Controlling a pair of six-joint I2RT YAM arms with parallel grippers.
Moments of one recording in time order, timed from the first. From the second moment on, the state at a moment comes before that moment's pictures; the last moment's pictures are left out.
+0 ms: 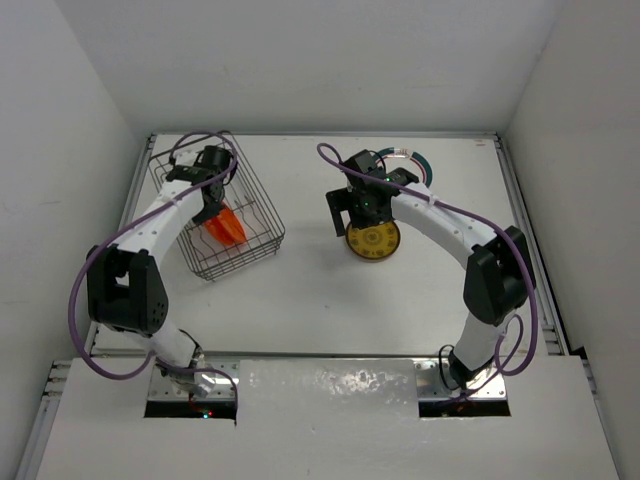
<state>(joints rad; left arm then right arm) -0.17 1.60 1.32 -0.90 -0.58 -0.70 0.58 1.77 1.46 -0.76 0.11 0.25</state>
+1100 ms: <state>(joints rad) -0.16 1.63 1.82 -0.89 -0.51 -0.57 0.51 1.78 1.53 -0.30 -0.44 0.56</state>
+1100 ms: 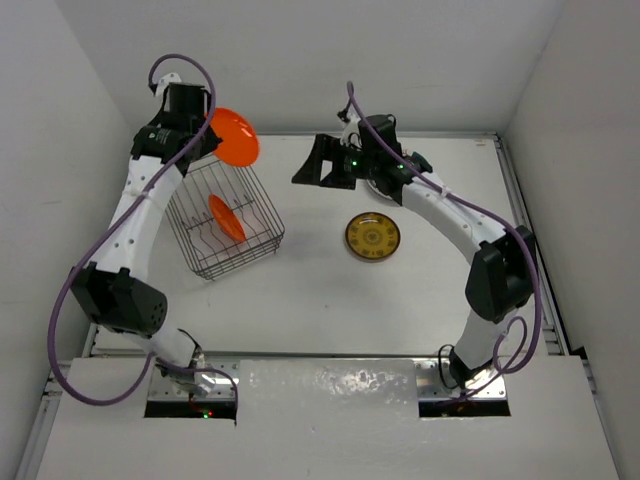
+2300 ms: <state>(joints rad) -0.16 1.63 1.62 -0.79 -0.08 -0.58 0.15 1.53 1.01 -0.10 -0.27 0.68</state>
